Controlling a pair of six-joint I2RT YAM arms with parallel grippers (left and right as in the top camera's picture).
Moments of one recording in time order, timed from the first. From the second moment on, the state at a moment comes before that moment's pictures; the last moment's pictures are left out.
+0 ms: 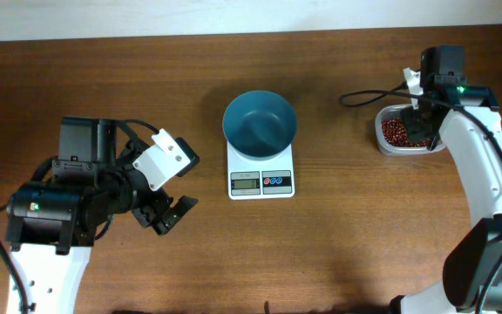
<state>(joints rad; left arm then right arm) -0.12 1.15 1.34 -1.24 0.41 0.71 -0.11 1.71 1.43 -0.87 0.34 -0.36</state>
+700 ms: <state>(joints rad) -0.12 1.15 1.34 -1.24 0.41 0.71 -0.16 1.74 1.42 -0.86 0.33 -0.37</state>
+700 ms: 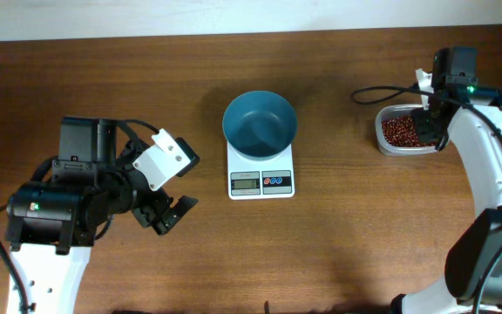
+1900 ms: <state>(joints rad) -0.12 1.15 1.34 -1.24 0.41 0.71 -0.19 1.82 1.42 -0.83 0.17 -0.17</state>
